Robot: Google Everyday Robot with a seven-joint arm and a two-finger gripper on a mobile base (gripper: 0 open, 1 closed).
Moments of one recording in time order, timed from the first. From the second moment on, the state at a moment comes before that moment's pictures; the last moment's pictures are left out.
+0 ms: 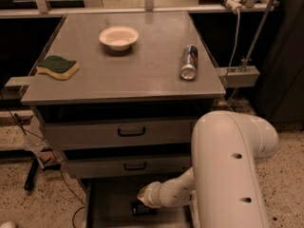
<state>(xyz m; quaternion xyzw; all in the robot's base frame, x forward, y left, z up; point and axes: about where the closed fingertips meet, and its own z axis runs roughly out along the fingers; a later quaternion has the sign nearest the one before) 0.499 0.043 0.294 -0.50 0.81 0.15 0.28</state>
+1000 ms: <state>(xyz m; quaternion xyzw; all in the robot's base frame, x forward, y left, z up) 0.497 0.042 0.301 -0.50 0.81 0.15 0.28</state>
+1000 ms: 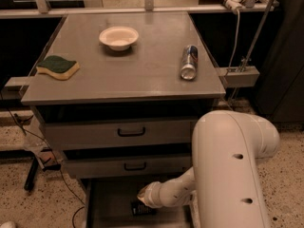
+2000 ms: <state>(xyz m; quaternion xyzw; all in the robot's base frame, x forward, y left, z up) 0.497 0.042 0.301 -0.50 0.81 0.15 0.28</state>
